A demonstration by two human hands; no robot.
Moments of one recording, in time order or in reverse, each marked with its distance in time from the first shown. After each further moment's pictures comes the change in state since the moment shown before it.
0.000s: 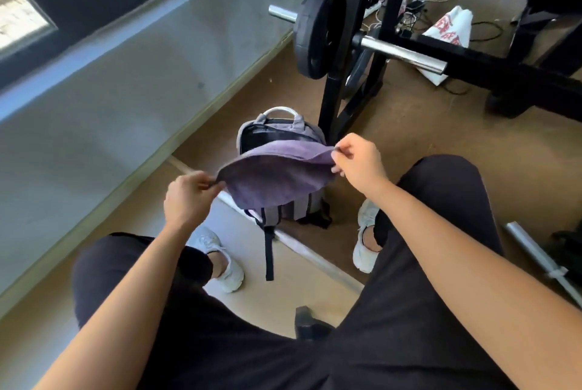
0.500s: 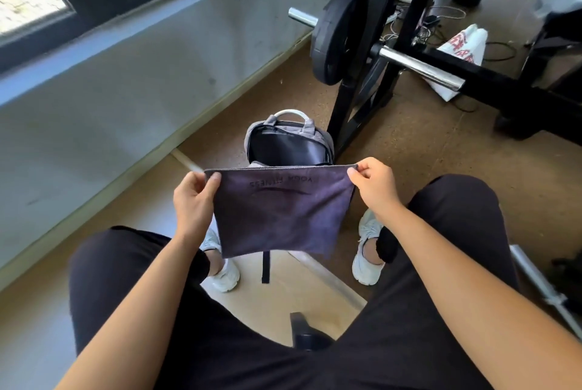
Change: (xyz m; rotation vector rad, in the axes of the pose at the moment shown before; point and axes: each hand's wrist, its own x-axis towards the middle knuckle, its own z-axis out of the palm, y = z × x) left_hand -0.012 -0.008 0.013 -0.508 0.123 -0.171; right_hand -0.002 0.025 0.008 -0.016 0.041 0.135
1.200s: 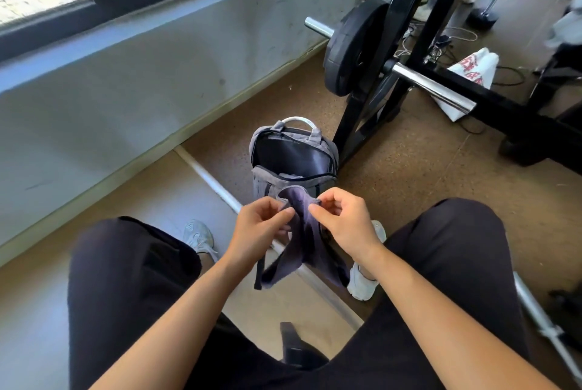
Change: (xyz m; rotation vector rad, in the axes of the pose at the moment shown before) left_hand -0.080 0.049 0.052 -0.270 -0.452 -0.183; right_hand -0.060 -0.043 0.026 0.223 -0.269 -0.111
